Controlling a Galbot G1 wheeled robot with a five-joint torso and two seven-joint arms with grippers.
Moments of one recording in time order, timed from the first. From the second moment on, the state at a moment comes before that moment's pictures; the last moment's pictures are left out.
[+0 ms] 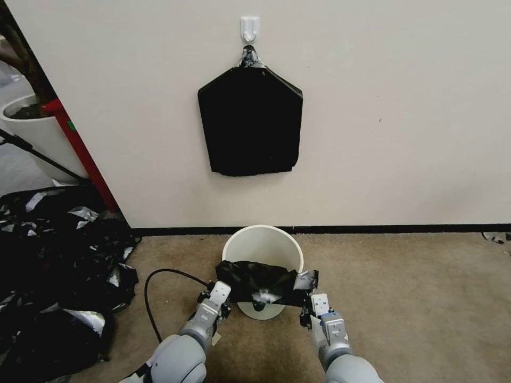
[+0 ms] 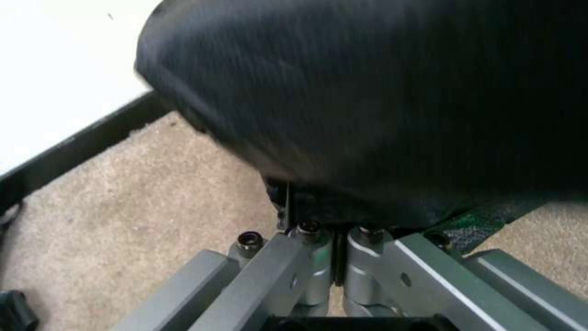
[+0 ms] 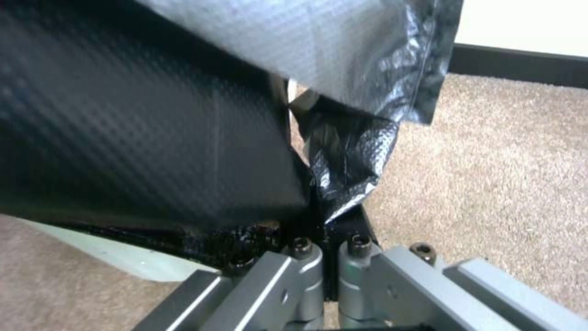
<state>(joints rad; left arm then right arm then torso) 1.33 -1.00 0.05 -1.99 -0.27 0.56 -0.37 -1.41 1.06 -0.07 1.93 0.43 -0.35 0.59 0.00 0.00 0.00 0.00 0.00</state>
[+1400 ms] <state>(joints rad) 1.40 -0.92 -0.31 -2.19 -0.28 0.40 -0.13 -1.30 0.98 0.11 2.18 0.57 -0.32 0.32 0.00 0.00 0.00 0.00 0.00</state>
